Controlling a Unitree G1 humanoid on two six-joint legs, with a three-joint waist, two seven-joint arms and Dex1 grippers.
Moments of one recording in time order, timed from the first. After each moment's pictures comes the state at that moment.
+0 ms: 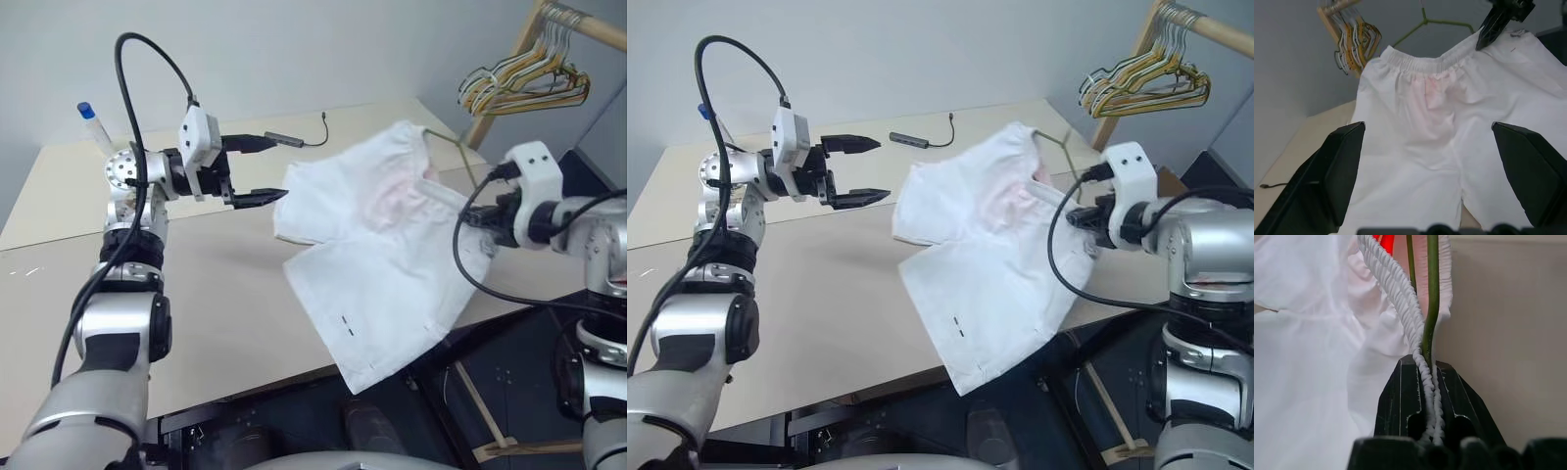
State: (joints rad) left arm -0.99 0.46 0.09 0.77 -0.25 -0.18 -1.44; right arm -0.64 -0.73 -0.23 -0.22 0.19 1.55 0.60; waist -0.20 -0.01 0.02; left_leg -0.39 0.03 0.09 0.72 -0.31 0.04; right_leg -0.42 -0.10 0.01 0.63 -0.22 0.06
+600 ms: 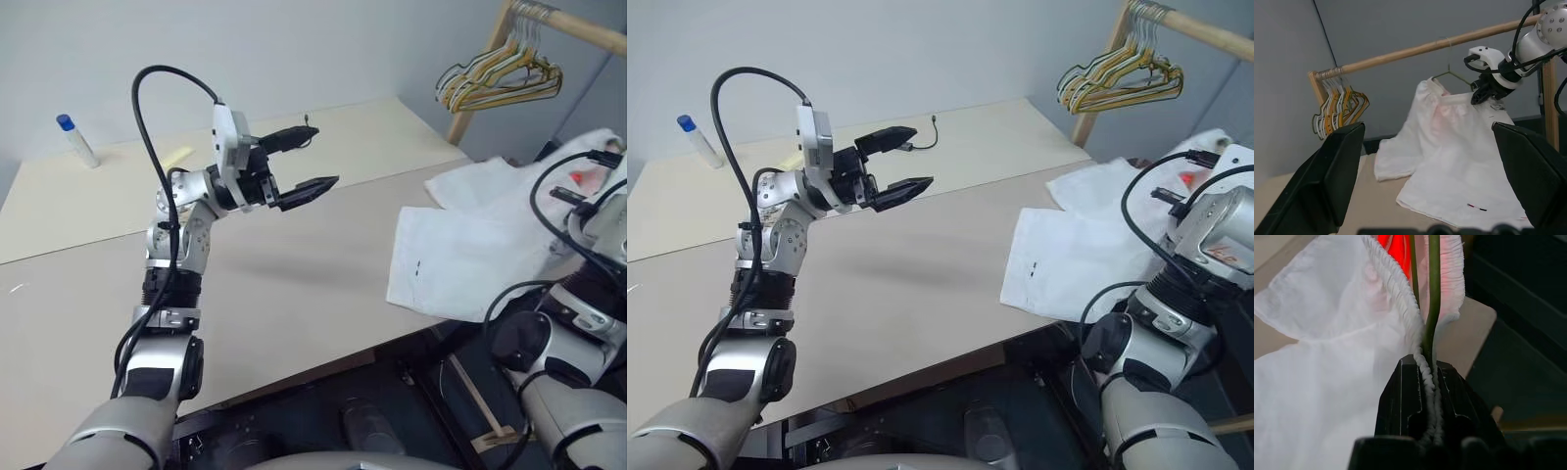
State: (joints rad) left arm -0.77 0.30 0.07 0.25 -0.41 0.16 -1.14; right arm -0.94 -0.41 -0.67 -0.04 -0.19 1.54 -0.14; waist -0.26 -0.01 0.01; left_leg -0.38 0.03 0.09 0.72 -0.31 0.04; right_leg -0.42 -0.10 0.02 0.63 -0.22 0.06
